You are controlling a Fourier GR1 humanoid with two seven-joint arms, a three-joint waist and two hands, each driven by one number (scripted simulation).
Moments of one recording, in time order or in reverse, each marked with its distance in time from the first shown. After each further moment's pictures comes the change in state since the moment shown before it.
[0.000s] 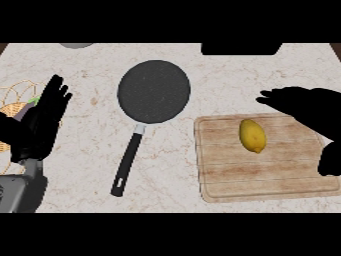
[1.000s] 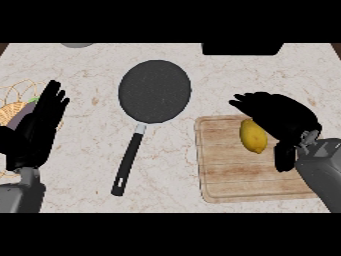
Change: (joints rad) left arm 0.055 -0.045 0.044 -0.063 -0.044 -0.052 0.020; right arm -0.003 0.314 0.004 0.084 0.294 0.065 0.091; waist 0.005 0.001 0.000
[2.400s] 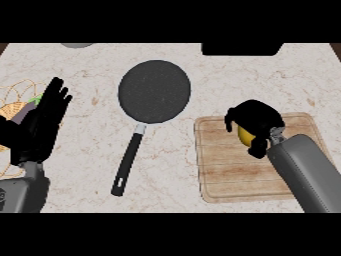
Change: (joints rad) left arm -0.039 -0.050 0.053 0.041 -0.054 -0.049 0.005; right arm -0.015 0.173 -0.036 0.393 0.297 -0.230 -0.335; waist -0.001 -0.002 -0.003
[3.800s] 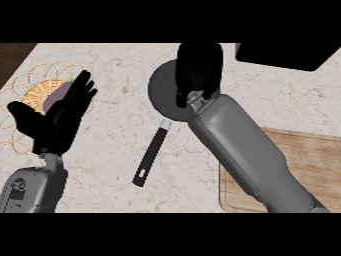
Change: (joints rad) left arm -0.071 -0.042 -0.079 0.003 -0.018 -0.056 0.036; right arm -0.446 0.321 0.013 0.070 0.113 -0.275 0.966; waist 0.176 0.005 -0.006
